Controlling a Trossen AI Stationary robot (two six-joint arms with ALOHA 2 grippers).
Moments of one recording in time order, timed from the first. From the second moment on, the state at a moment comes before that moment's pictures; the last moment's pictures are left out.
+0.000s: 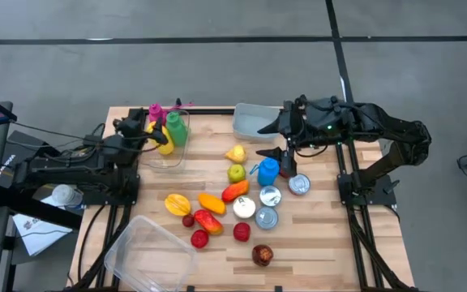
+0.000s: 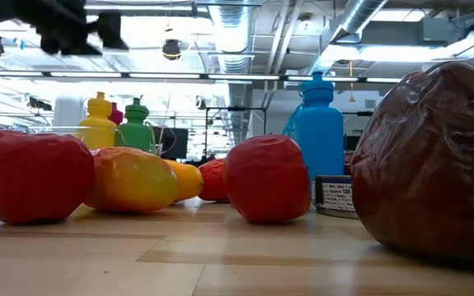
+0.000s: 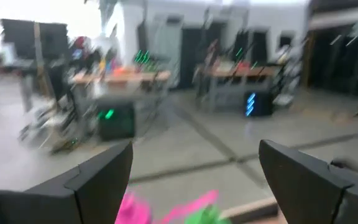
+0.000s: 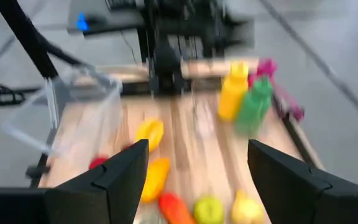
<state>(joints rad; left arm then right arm) 0.11 0.53 0.38 0.37 -1.12 0.14 0.10 1.48 1.96 -0.98 0.19 0.10</state>
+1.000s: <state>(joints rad) -0.15 0.53 0.53 0.61 -1.08 0.41 0.06 1.12 0.93 -0.44 0.31 0.21</state>
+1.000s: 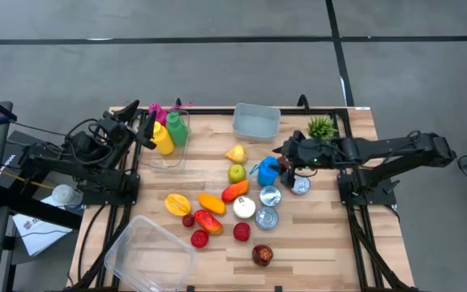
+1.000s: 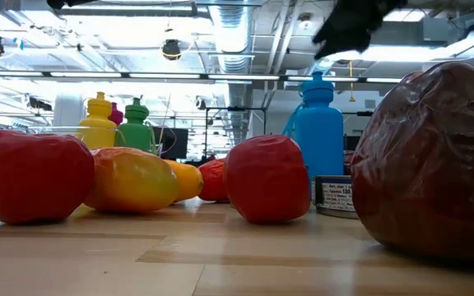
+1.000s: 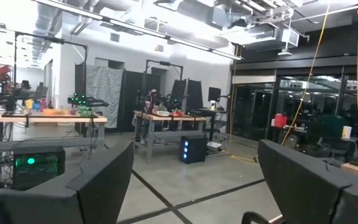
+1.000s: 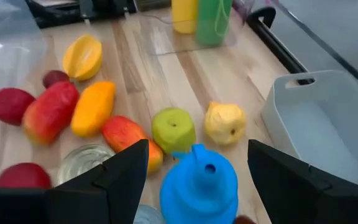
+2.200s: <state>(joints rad) -0.15 0.53 0.53 0.61 -1.08 0.41 -0.01 1.16 0.84 -0.35 0.26 0.17</state>
